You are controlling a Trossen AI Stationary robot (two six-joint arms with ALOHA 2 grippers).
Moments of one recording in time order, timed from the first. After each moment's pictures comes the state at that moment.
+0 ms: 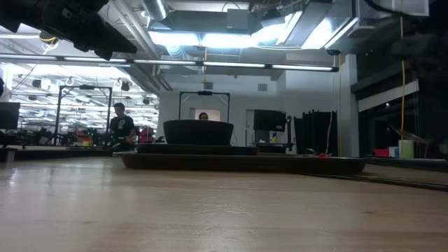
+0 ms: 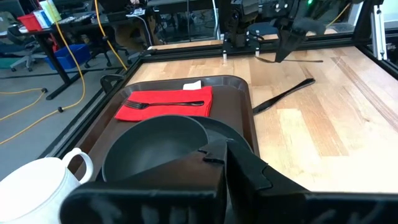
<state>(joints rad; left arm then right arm) 0.00 0.52 0.38 -0.14 -0.16 0.07 0.75 1.51 0.84 -0.94 0.49 2.24</state>
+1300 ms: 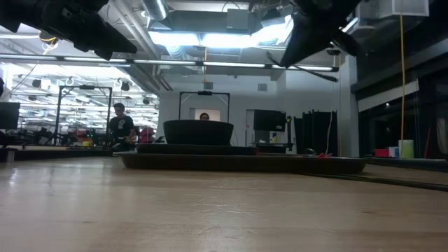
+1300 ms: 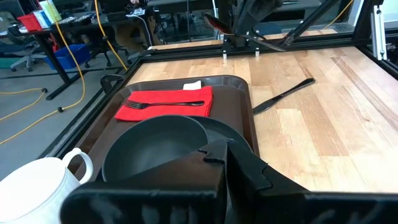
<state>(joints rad) 0.00 0.52 0.38 -0.14 -0.16 0.07 0.29 1.49 1.15 -0.68 0.69 1.13</state>
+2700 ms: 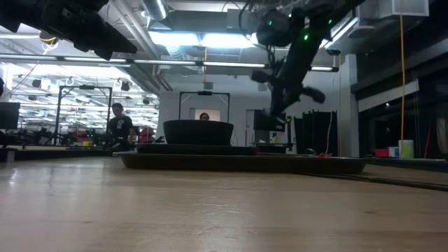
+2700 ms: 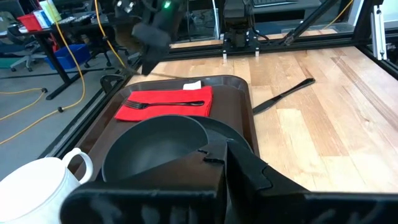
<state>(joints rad) 0.00 0.52 0.38 -0.14 -0.16 0.07 -0.32 1.64 1.16 -0.53 0.38 0.99</state>
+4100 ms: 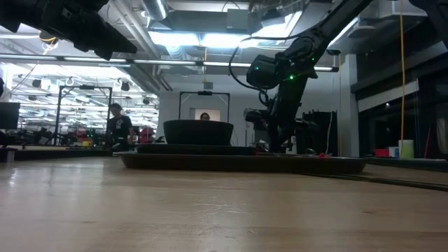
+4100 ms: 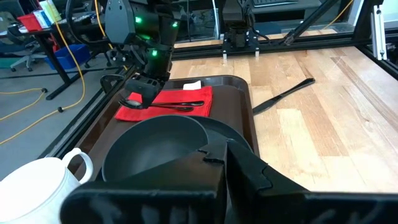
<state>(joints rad) 0.00 0.52 0.38 -0.14 -0.16 0.07 -0.43 1.88 1.15 -0.43 0.31 1.02</state>
